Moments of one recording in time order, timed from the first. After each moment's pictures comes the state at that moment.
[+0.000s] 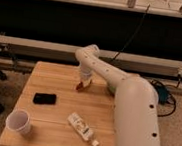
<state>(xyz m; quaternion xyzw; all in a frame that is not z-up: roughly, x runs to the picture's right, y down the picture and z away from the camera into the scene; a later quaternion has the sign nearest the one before) -0.008 0.053 0.939 -0.31 -0.12 -0.26 0.90</state>
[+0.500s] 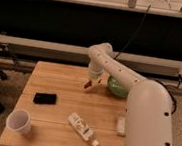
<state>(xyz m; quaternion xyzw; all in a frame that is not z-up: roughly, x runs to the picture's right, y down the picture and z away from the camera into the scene) 0.042 0.040 0.921 -0.32 -0.12 -0.22 0.92</state>
